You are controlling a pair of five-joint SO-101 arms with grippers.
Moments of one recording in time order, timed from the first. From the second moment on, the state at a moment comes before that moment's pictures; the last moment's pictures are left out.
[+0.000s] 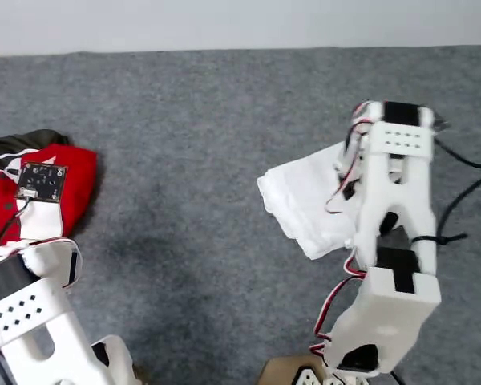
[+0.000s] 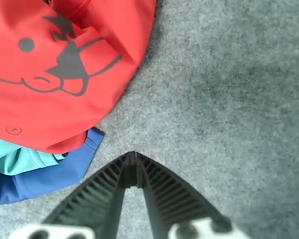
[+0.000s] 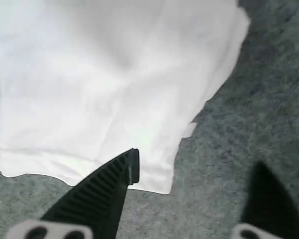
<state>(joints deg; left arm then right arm) -34.0 -49.6 45.8 85.2 -25.0 2.9 18.4 -15.2 95.6 -46.3</state>
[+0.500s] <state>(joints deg) -34.0 -49.6 45.8 85.2 -25.0 0.9 18.4 1.5 70.0 -51.3</state>
